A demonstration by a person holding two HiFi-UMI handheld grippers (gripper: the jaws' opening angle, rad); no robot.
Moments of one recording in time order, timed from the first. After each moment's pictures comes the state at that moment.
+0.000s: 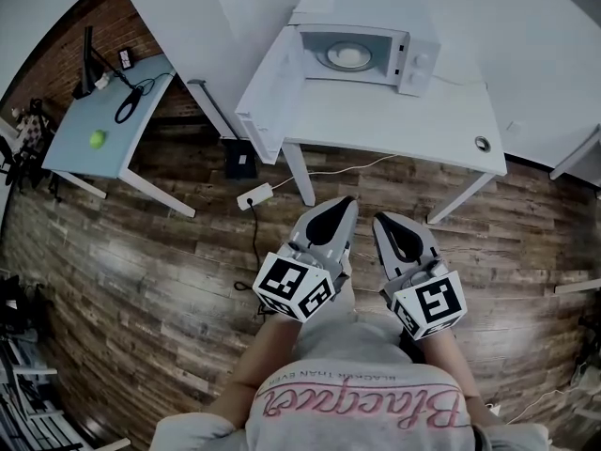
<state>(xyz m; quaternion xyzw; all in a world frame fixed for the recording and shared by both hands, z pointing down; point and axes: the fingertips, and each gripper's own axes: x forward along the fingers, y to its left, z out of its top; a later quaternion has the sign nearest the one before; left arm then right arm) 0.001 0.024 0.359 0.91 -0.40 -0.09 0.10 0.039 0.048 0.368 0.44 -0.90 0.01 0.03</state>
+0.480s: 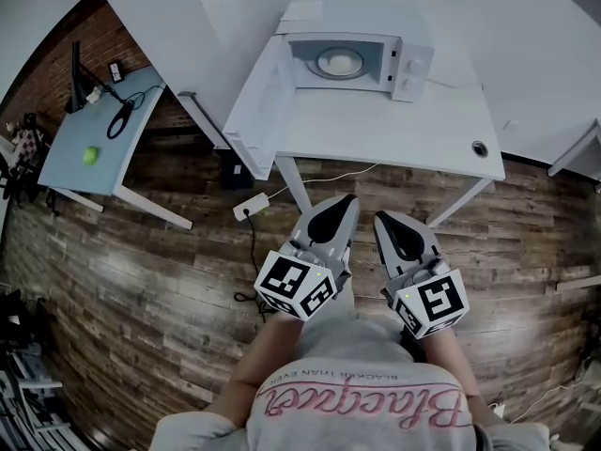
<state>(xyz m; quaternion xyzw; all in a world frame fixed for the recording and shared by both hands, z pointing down) 0.018 -0.018 0.355 0.91 -0.38 -0.09 0.09 0.054 0.009 0.365 0.45 -0.89 0.02 0.02</state>
